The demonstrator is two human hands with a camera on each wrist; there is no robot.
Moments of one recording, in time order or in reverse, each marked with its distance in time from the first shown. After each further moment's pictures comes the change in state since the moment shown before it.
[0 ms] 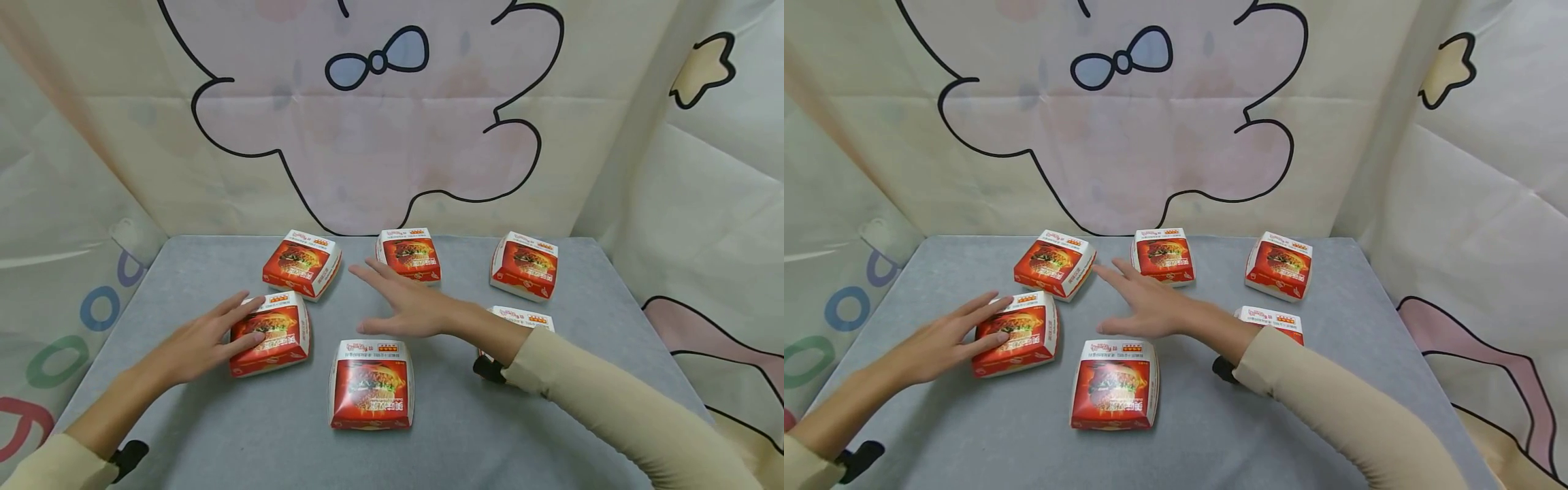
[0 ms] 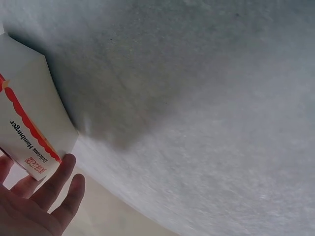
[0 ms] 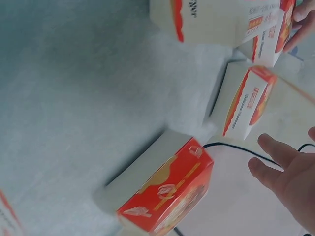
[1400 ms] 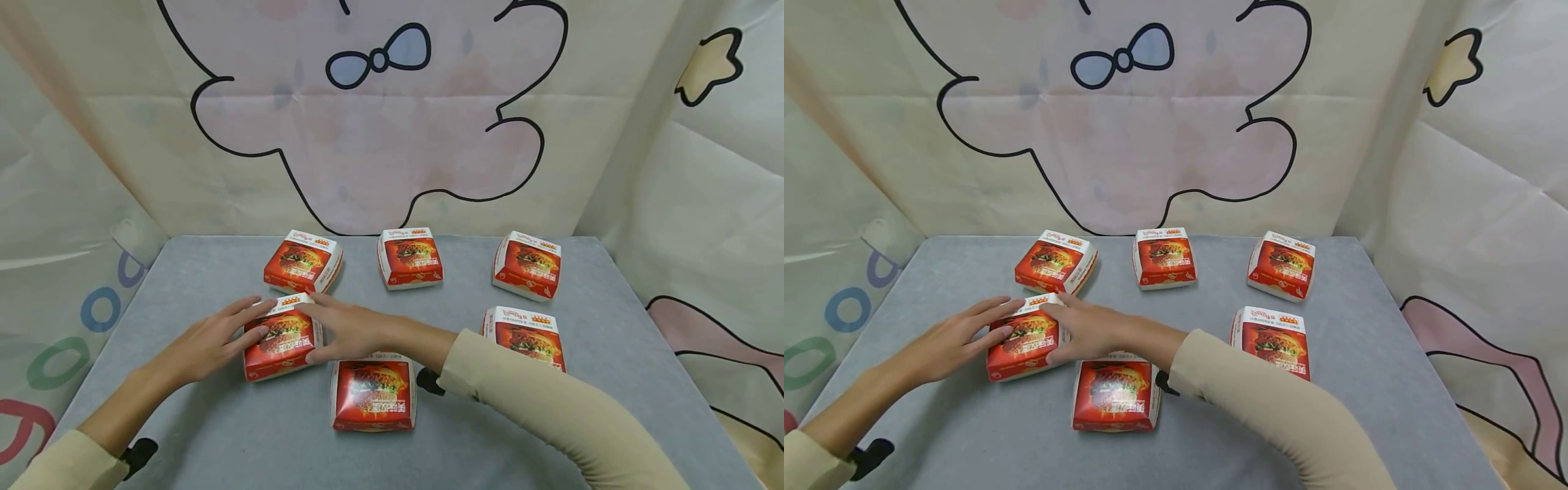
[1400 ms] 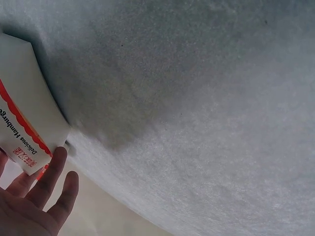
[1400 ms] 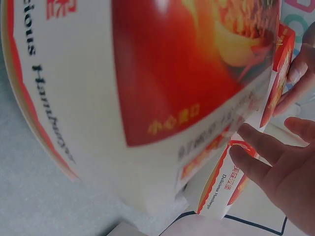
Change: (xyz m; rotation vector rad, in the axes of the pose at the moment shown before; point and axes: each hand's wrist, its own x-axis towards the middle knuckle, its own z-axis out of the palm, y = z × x) left_hand 0.005 0.007 0.003 -0.028 0.026 0.077; right_hand 0.052 -0.047 0.048 0.002 -0.237 -0.046
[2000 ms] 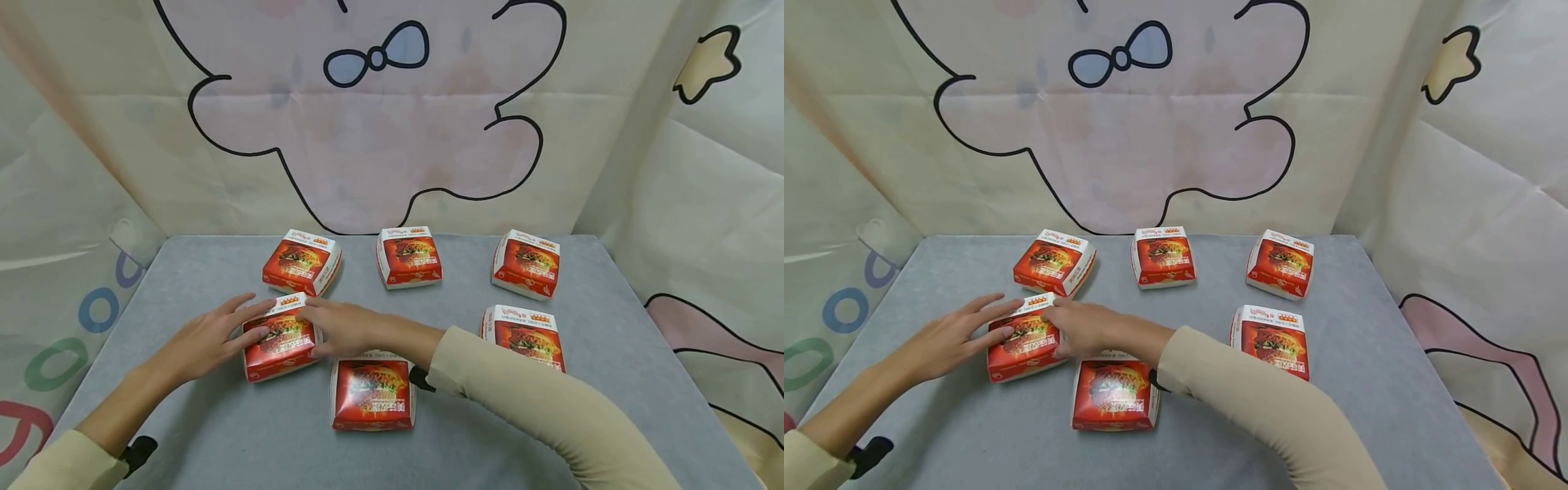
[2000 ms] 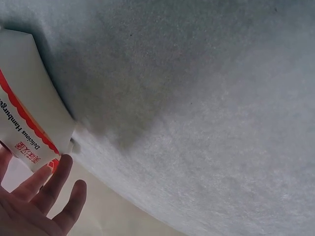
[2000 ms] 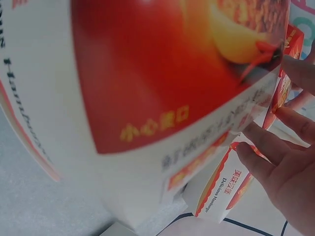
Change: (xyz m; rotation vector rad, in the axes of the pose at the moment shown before) left_hand 0.003 0.000 -0.002 0.074 0.007 -0.012; right_hand 0.013 -0.005 0.003 -0.167 -0.008 0.026
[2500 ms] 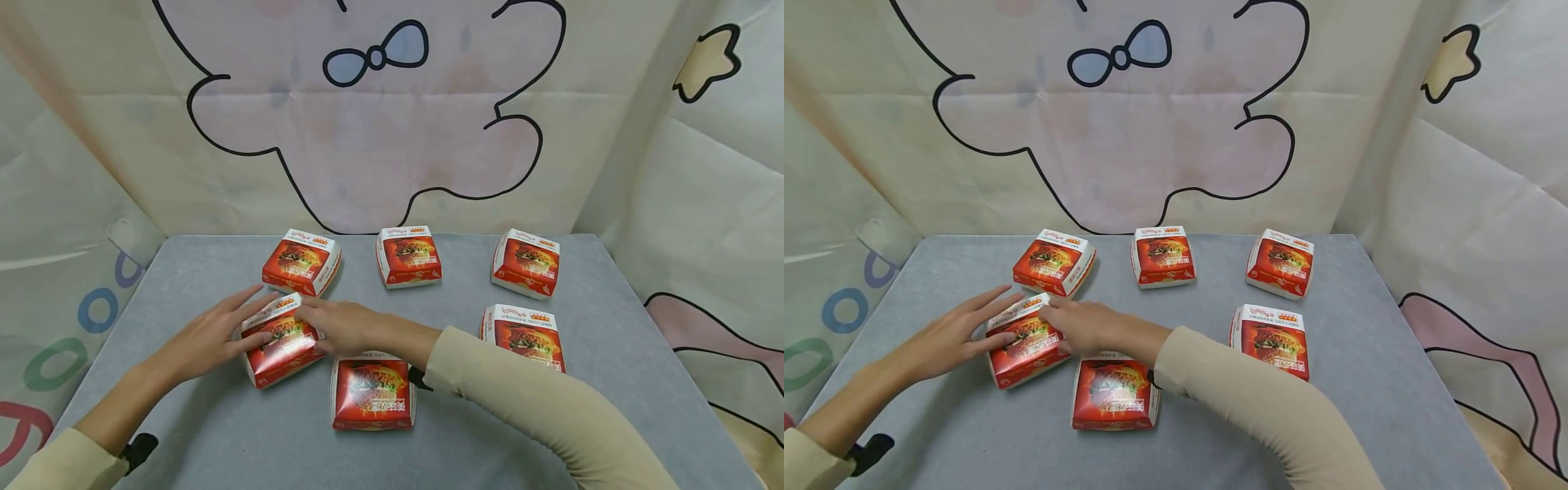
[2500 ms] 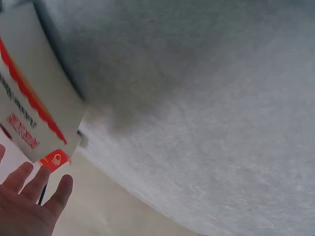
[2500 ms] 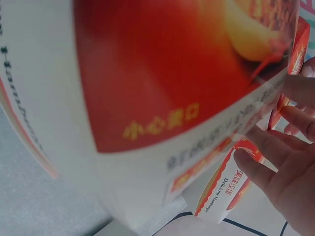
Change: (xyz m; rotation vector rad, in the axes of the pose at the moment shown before) left_hand 0.001 0.001 -0.004 -0.065 0.040 0.084; right_hand 0.002 -0.001 0.001 -0.080 0.042 -0.046
